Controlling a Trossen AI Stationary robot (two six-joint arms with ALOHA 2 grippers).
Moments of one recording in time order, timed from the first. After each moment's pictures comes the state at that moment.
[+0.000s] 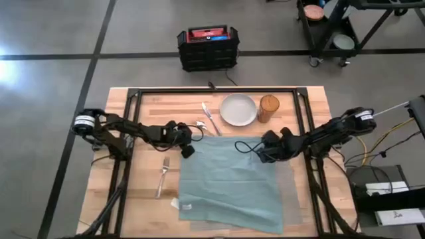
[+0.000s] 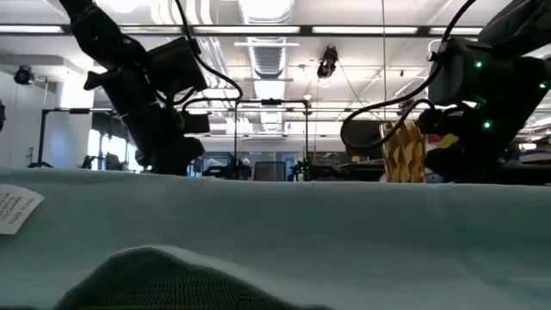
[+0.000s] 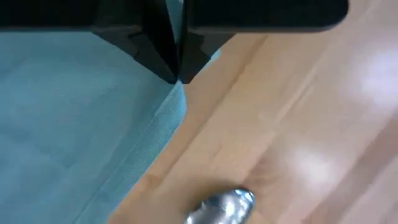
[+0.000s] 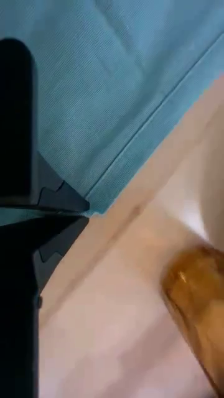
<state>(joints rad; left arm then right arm) 0.07 1.51 0.65 -0.21 -0.42 -0.44 0.16 1.40 0.51 -0.56 0.68 0.95</state>
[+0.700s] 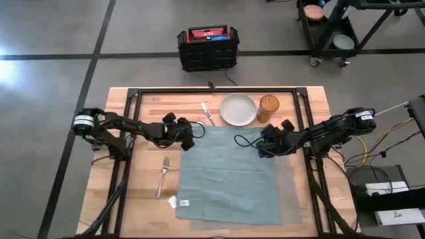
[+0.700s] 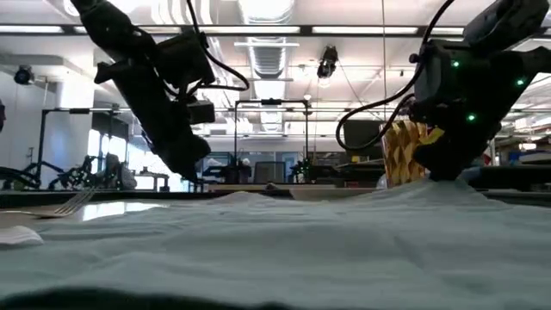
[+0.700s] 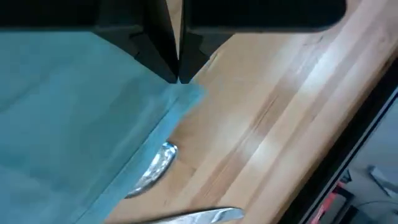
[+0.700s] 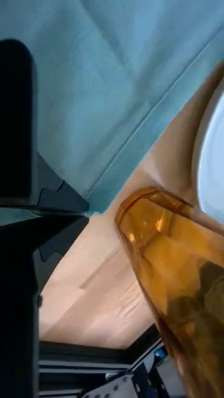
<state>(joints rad) 0.09 1.51 0.71 -0.26 -0.61 -0.30 0.09 1.39 0.56 -0.65 0.82 0.86</state>
